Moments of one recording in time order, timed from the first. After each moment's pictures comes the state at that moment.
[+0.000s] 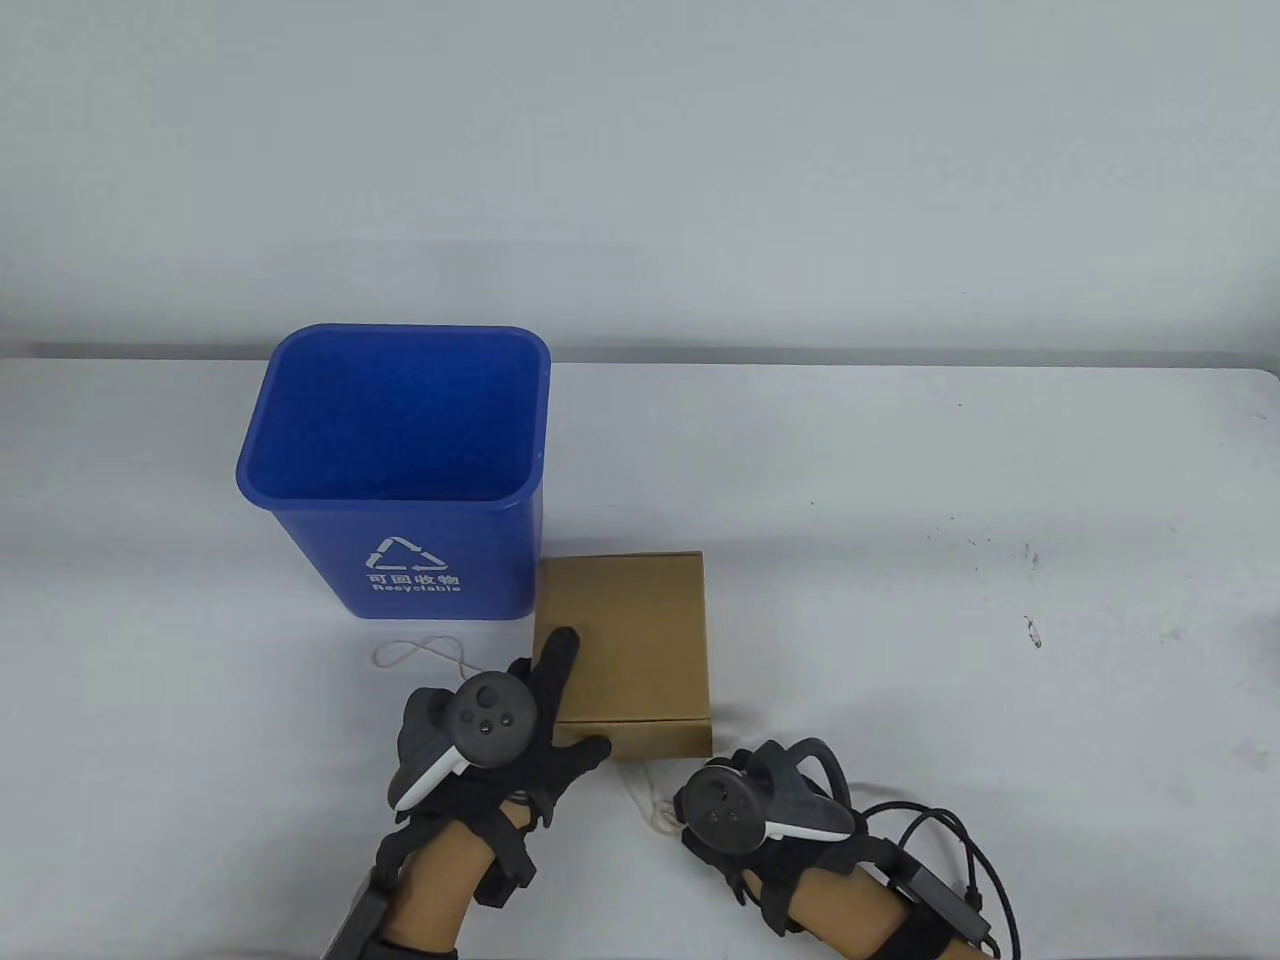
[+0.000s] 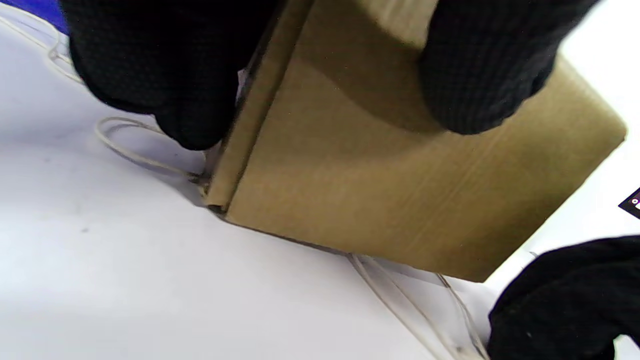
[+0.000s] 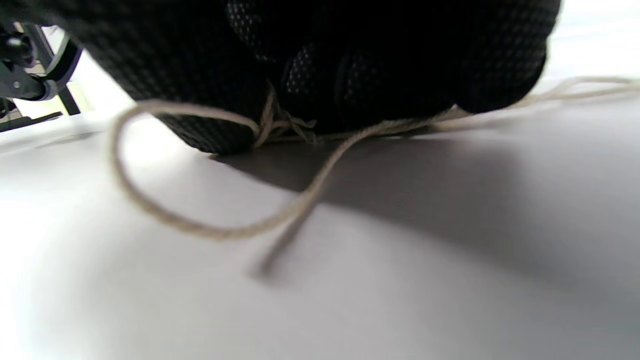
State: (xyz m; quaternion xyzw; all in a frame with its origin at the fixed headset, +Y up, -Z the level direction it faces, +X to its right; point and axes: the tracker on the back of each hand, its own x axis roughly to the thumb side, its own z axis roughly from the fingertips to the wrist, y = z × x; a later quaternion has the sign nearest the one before) left_hand -0.149 -0.732 -0.259 -0.09 -0.12 0.24 0.96; right_hand 0.072 -0.763 -0.231 0.34 0.10 0.93 0.06
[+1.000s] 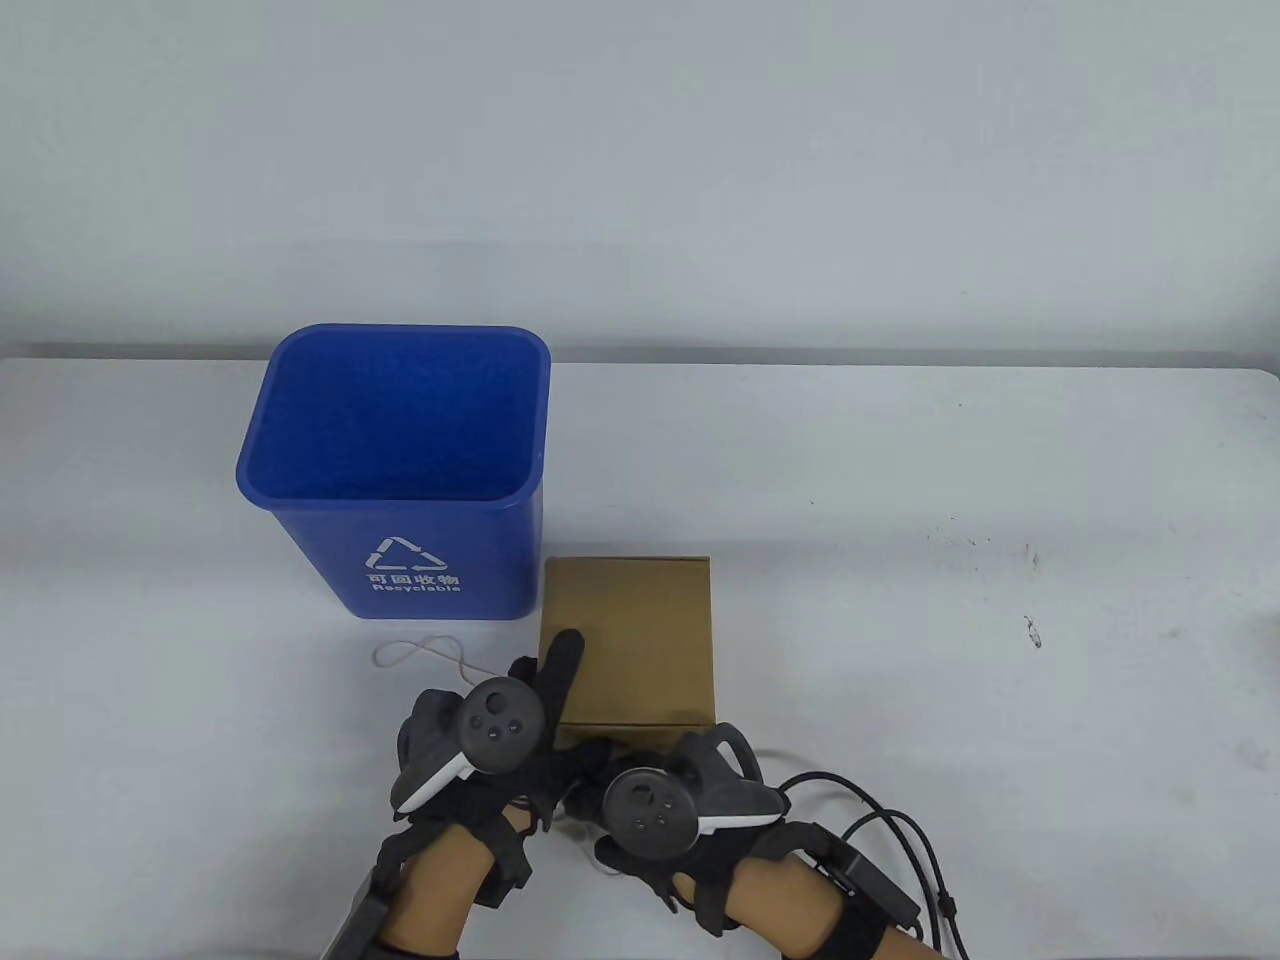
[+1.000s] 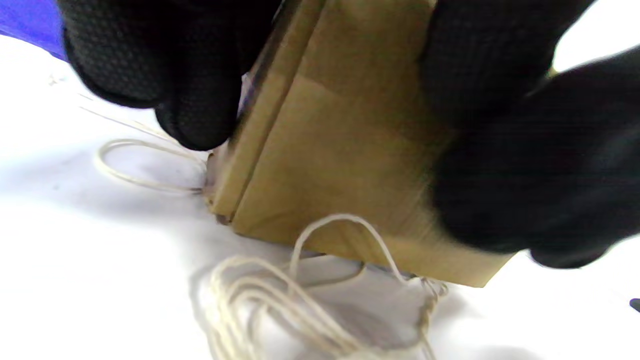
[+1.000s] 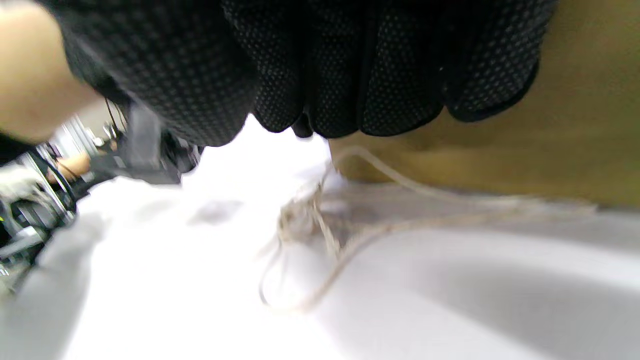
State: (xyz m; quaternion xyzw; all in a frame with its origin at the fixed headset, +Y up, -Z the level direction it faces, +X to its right) left_hand -0.148 -0.729 -0.258 -0.07 -0.14 0.21 0.96; right_hand 0.031 -0.707 -0.222 0.44 0.10 0.88 0.13
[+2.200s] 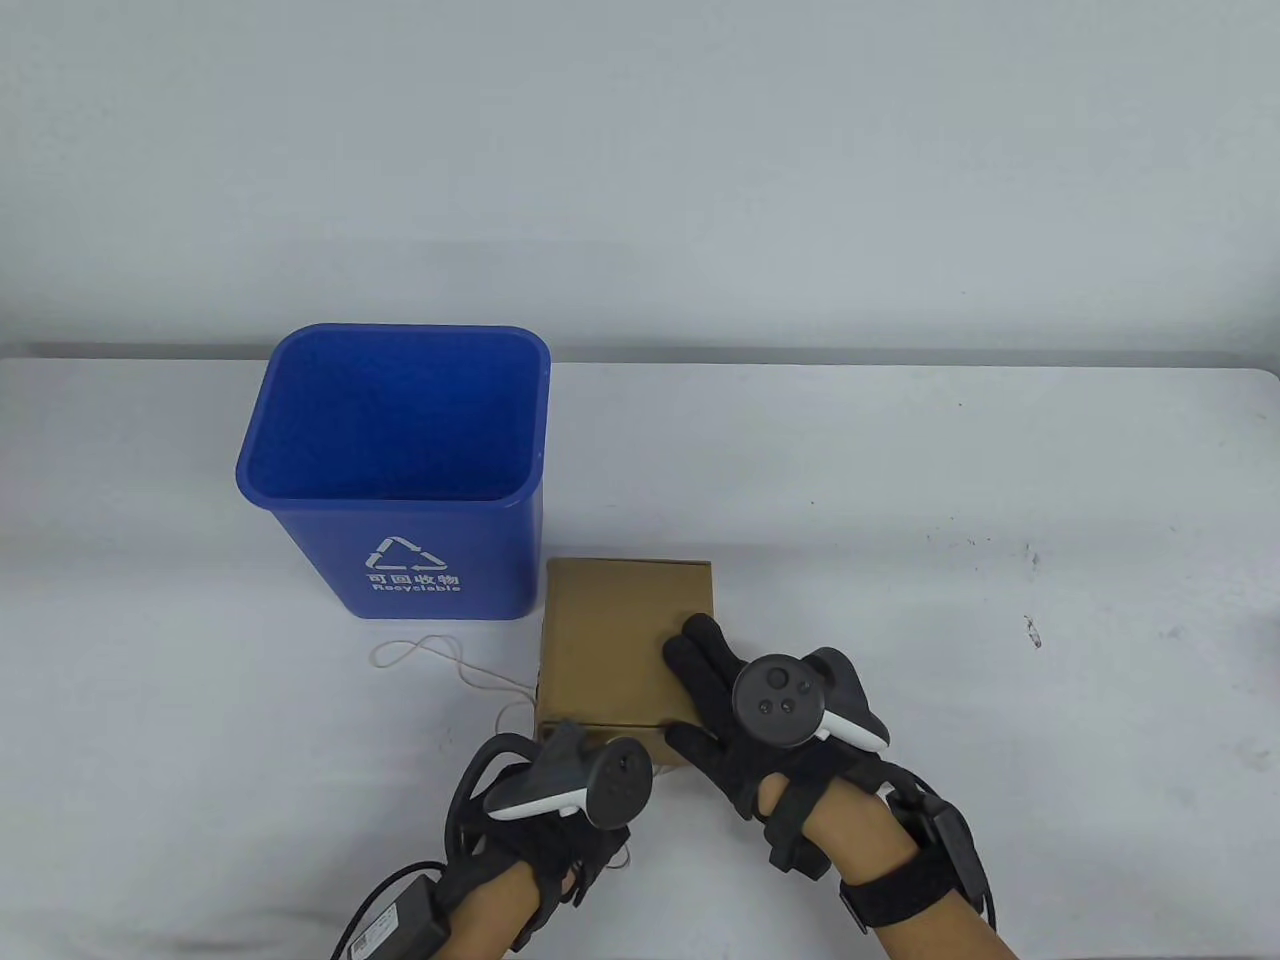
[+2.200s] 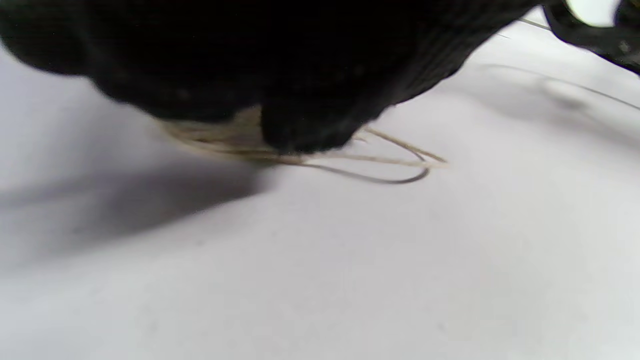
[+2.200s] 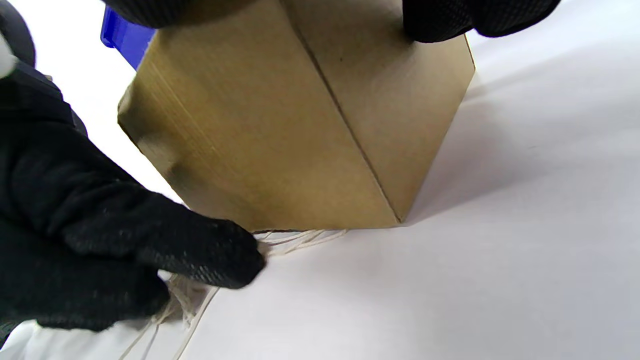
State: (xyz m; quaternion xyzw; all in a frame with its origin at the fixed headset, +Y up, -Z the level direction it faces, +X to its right) left_hand -0.089 -0.749 -0.235 -0.25 -0.22 0.02 0.94; right_hand 0.106 -0.734 -0.285 0.32 0.14 0.90 0.26
